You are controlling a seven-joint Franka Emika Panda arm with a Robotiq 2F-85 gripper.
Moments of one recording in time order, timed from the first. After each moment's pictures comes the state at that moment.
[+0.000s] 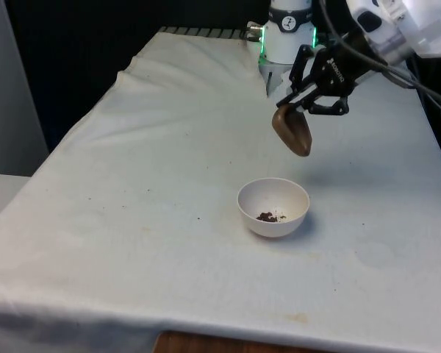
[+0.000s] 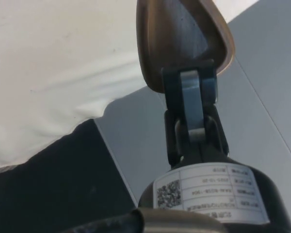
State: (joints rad) arm -0.04 0.59 0.43 -1.70 -0.98 1.67 1.32
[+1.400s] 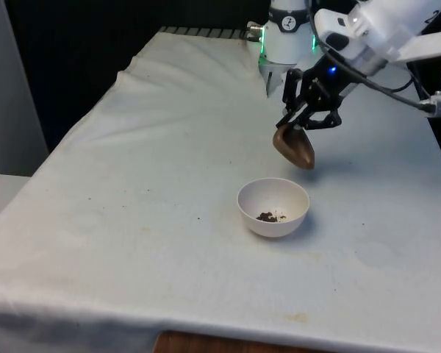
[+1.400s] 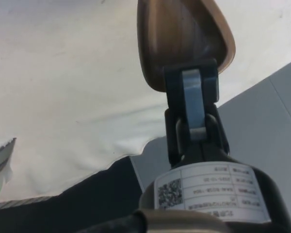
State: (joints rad) arm -0.05 0.51 0.33 -1.90 -0.83 1.96 1.34
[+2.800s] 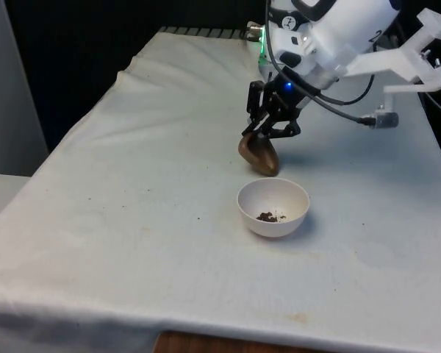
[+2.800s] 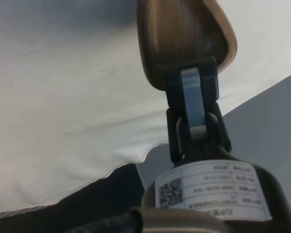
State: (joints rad) arm -0.05 0.48 0.19 -2.04 -0.87 2.14 1.31
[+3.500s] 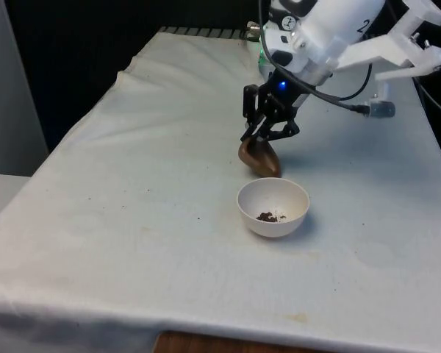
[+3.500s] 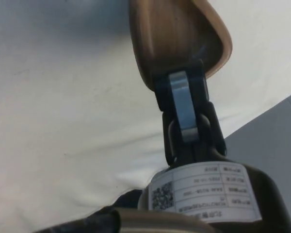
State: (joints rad) arm -0.05 0.46 0.14 -2.07 -0.84 2.27 1.23
